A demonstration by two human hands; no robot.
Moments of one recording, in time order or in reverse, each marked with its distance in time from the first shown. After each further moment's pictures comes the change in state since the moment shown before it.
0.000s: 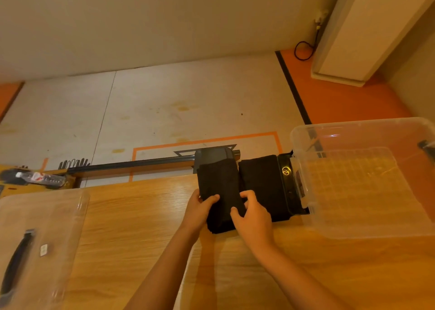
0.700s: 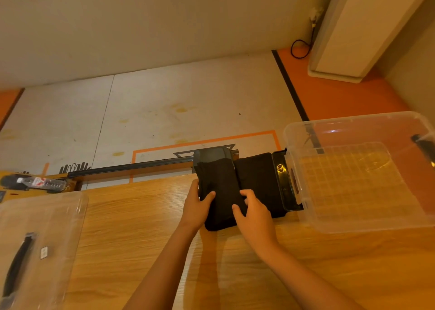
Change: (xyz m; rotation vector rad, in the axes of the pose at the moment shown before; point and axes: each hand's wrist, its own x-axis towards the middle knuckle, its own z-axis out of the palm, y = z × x) left_hand 0.005 -0.003 0.005 0.208 0.004 0.273; right_hand -0.005 0.011 -0.014 0.010 -0.029 -0.036
